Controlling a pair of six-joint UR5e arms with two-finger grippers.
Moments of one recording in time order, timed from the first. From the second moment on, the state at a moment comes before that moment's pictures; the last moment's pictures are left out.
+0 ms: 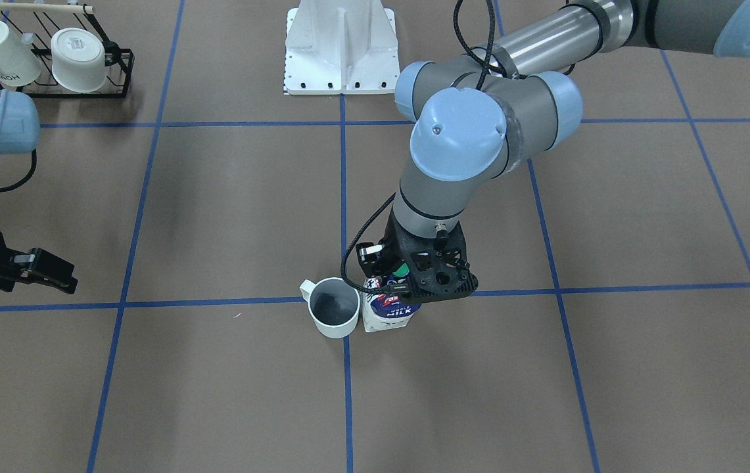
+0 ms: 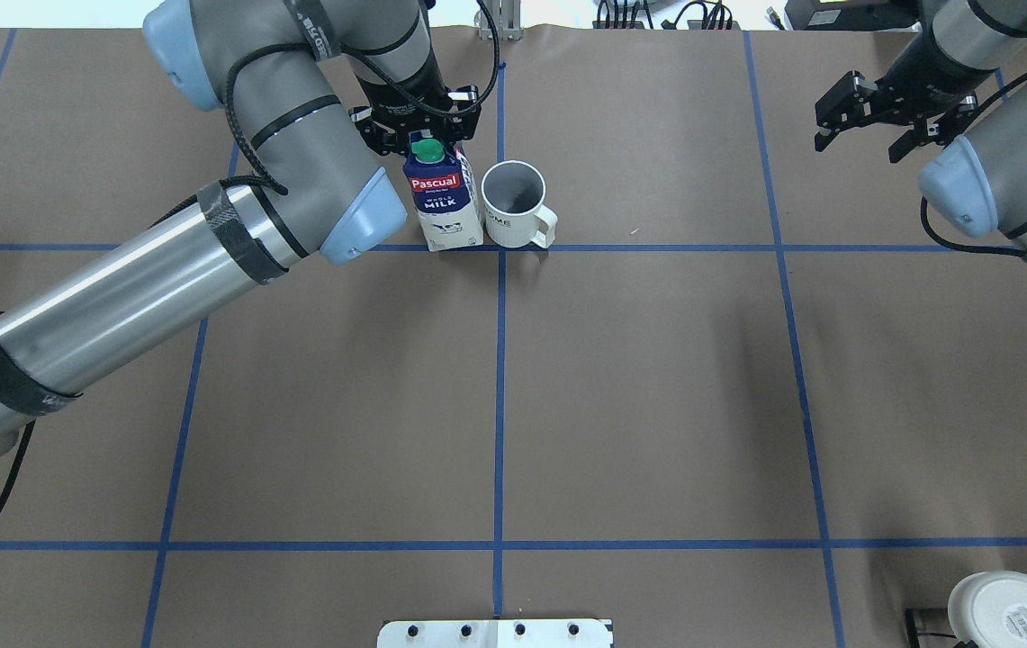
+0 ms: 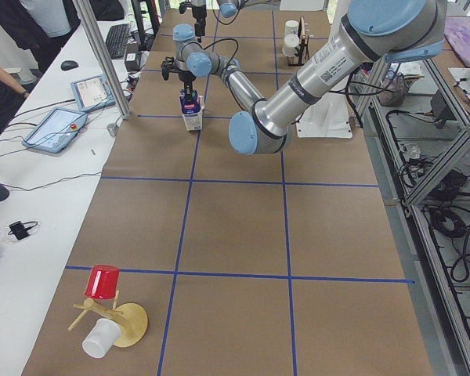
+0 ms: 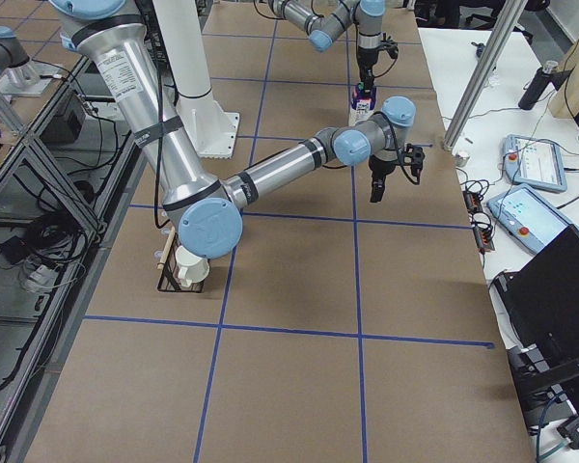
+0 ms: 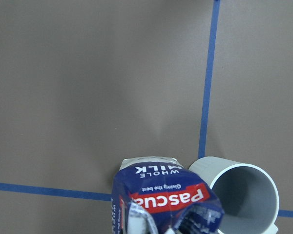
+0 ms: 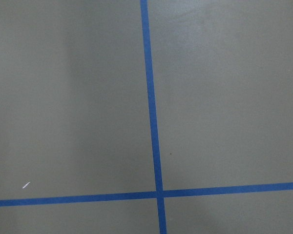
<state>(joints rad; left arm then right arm) -0.81 -2.55 -1.31 -1.64 -2.09 -1.16 1.13 -1.11 1.58 -1.54 2.32 0.75</state>
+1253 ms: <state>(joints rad) -1.20 -1.85 -2.01 -1.33 -2.23 -0.43 1.35 -1.28 1.53 -1.50 2.30 0.26</state>
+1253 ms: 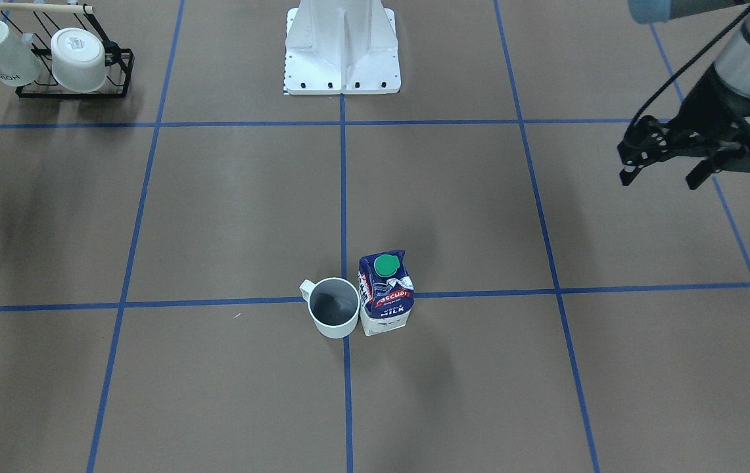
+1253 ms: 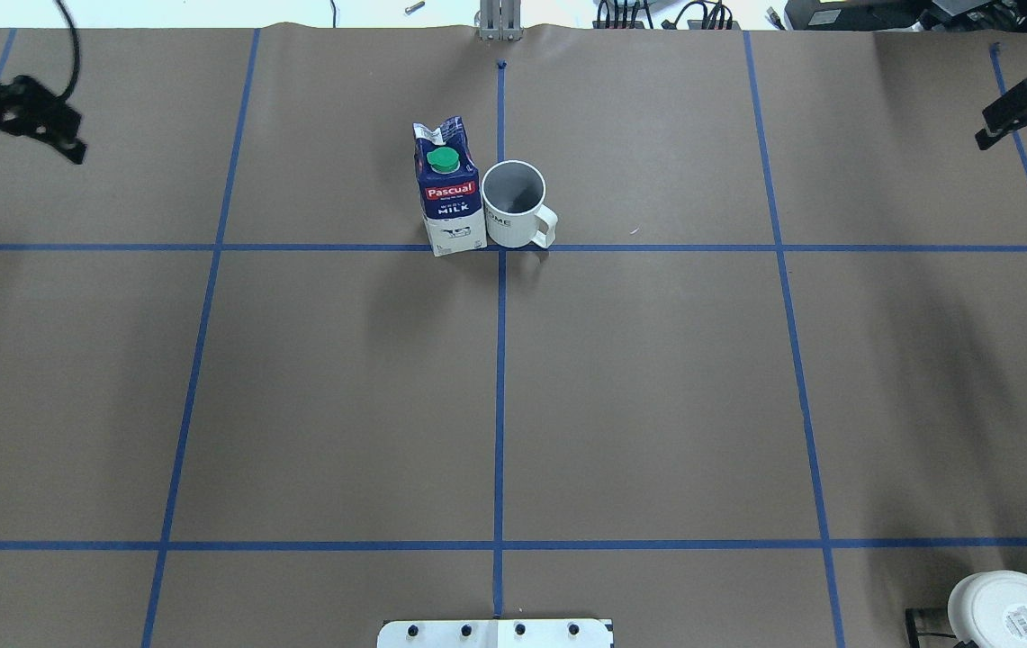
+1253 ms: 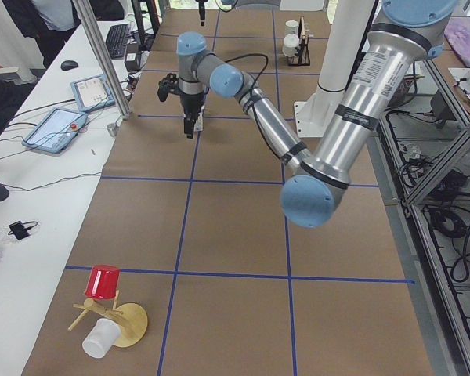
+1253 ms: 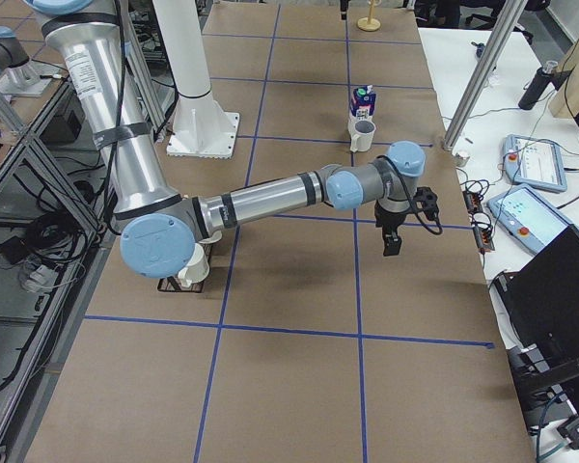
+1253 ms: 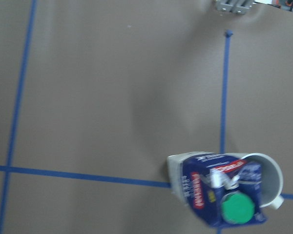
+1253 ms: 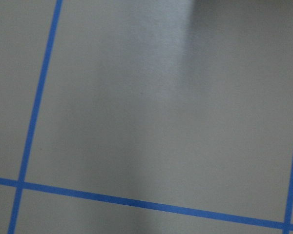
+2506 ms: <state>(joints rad) -1.51 -1.50 -1.66 -1.63 -2.25 -0.16 1.62 -1.57 1.53 -1.47 2.39 0.14</state>
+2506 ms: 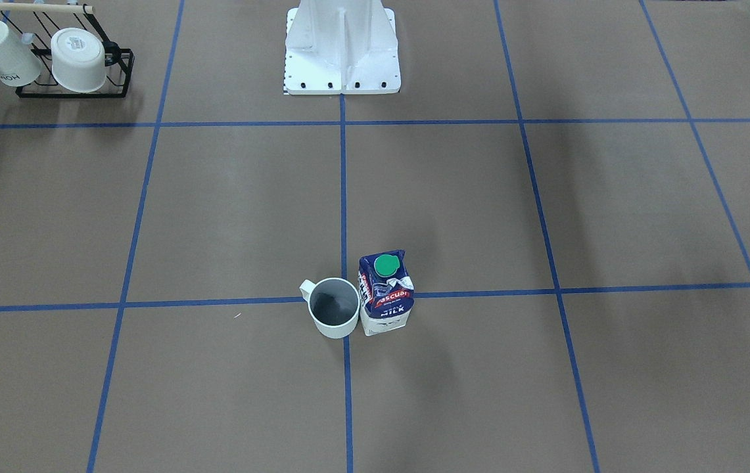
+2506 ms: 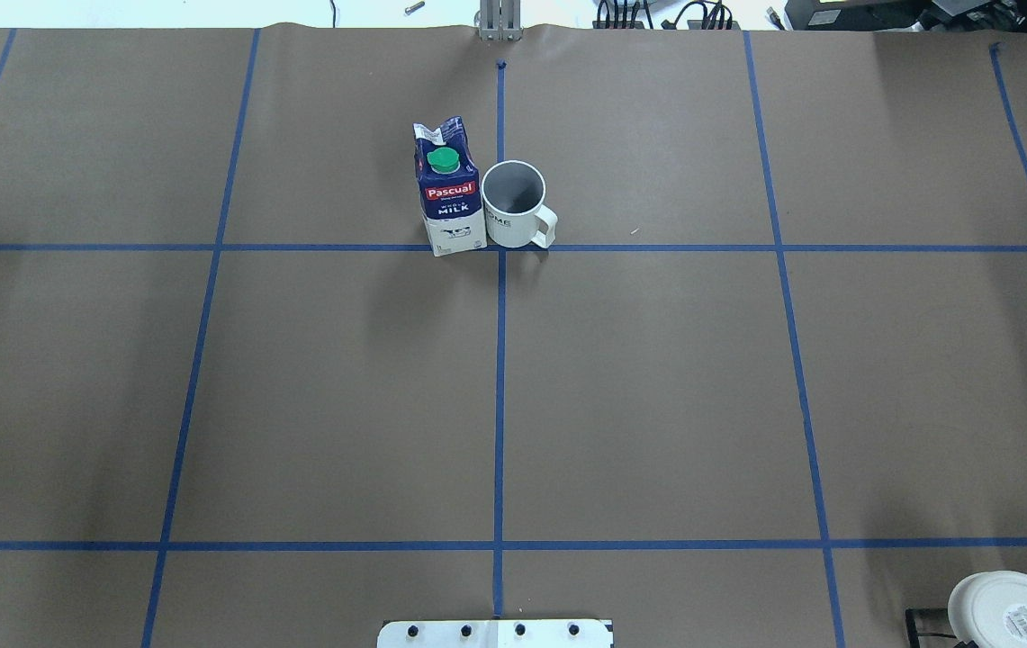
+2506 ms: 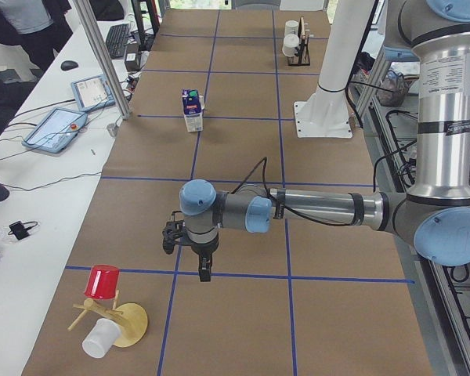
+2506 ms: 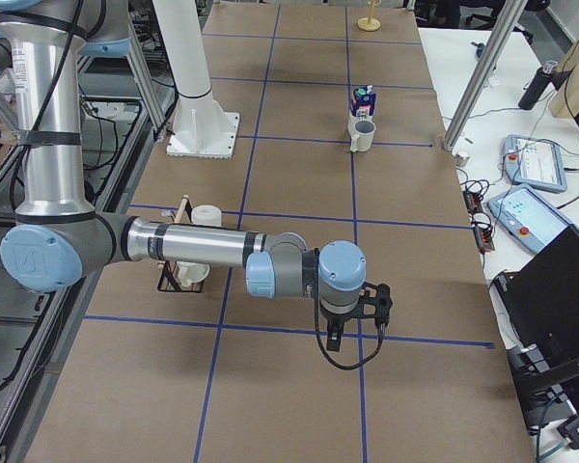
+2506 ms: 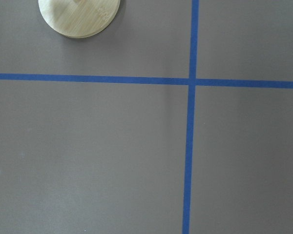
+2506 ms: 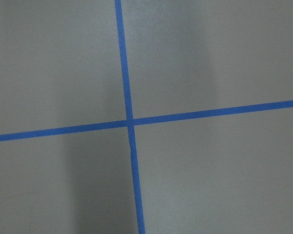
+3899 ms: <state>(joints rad) -1.56 -1.46 -1.67 -1.63 -2.32 -0.10 1.62 -1.56 1.54 -1.55 2.39 0.14</state>
